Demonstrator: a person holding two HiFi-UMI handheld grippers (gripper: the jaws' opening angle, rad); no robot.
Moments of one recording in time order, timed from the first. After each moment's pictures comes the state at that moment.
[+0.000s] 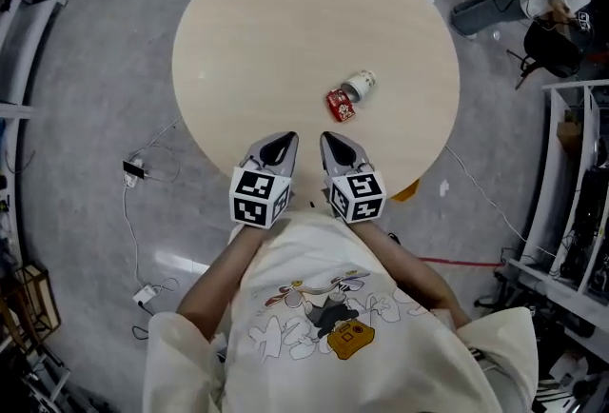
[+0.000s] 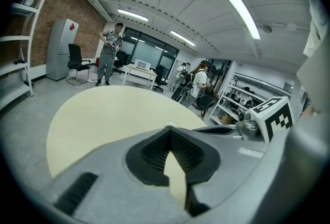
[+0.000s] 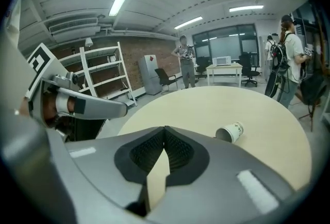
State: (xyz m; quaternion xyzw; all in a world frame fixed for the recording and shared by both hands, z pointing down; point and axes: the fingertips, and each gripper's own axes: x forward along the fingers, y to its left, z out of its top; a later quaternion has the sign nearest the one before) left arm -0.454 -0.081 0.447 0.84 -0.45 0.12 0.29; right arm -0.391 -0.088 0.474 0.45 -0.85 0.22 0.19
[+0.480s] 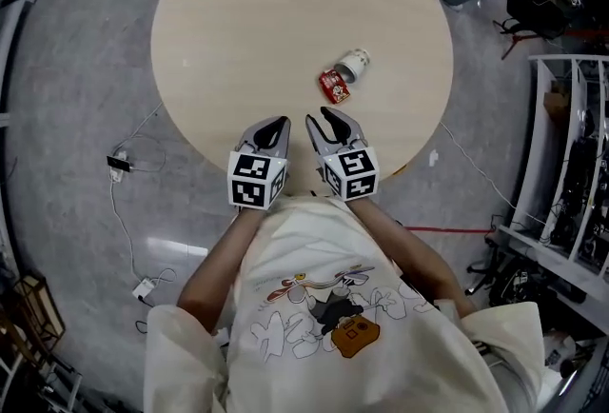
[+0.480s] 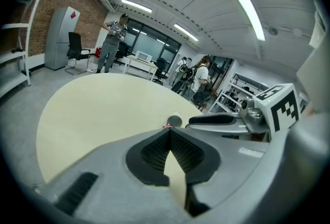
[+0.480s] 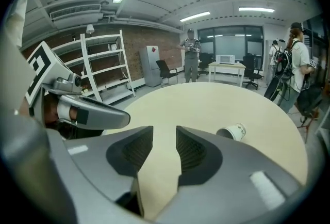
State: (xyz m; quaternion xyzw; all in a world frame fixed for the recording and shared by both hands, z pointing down) left arm -0.462 -0.093 0.497 0.83 -0.43 0.13 0.33; right arm -0.404 -0.107 0.503 0.44 -0.84 0.20 0.25
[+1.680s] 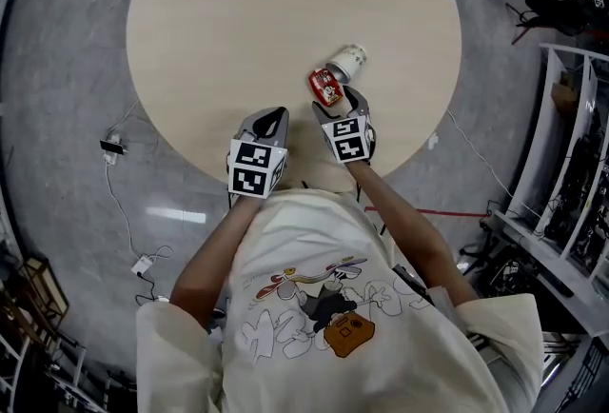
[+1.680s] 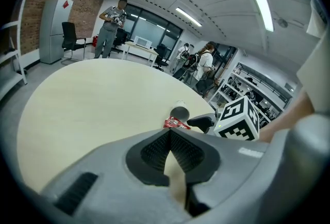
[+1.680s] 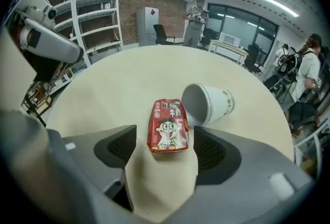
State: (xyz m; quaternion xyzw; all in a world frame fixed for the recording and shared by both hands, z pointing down) left arm -0.430 -0.132 0.545 0.82 -0.41 0.20 0.36; right arm -0.315 -0.164 0.638 0.42 -0.77 0.19 0.43
